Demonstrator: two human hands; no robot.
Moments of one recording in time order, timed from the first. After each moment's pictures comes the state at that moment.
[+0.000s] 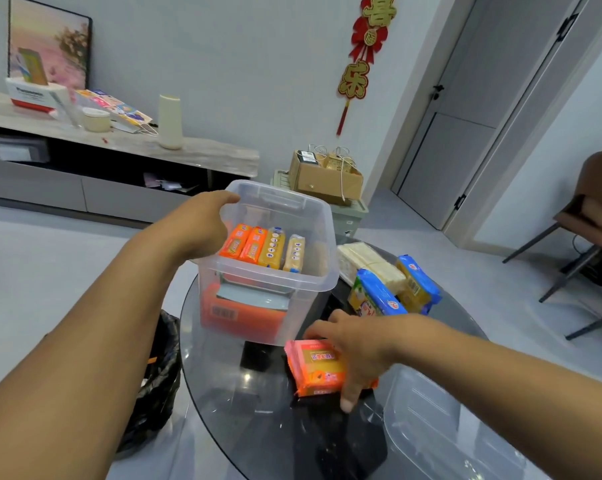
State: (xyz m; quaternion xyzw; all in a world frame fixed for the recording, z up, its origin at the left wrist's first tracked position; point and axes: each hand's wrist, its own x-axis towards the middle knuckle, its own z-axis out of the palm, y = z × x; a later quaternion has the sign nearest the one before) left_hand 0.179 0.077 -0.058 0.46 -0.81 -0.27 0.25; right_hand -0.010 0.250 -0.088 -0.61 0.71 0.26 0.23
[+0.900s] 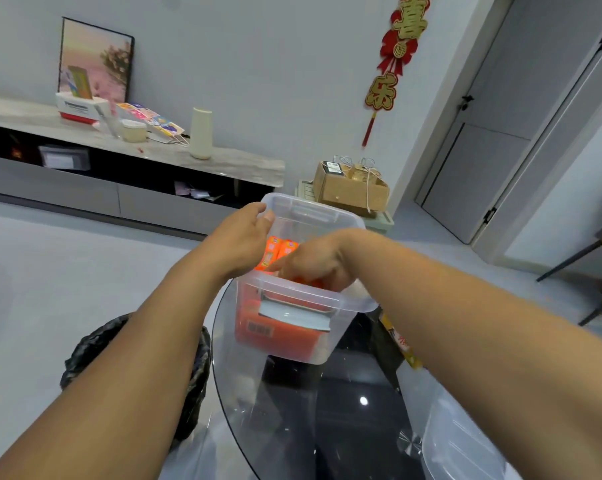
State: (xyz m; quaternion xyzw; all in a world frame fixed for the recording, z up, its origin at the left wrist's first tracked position) left_hand 0.179 0.075 -0.065 0.43 -0.76 -0.38 0.30; right_hand 0.033 0.109 -0.054 -0.47 0.73 -0.01 0.50
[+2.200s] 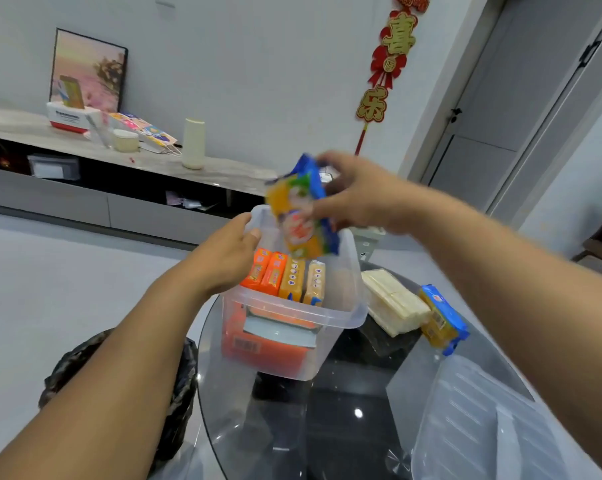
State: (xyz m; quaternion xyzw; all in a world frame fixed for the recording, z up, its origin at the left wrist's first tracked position) left_hand 0.179 0.071 -0.066 0.43 -0.76 -0.39 0.28; right_hand 0.005 0.150 0.054 -0.61 0.71 -0.27 0.23
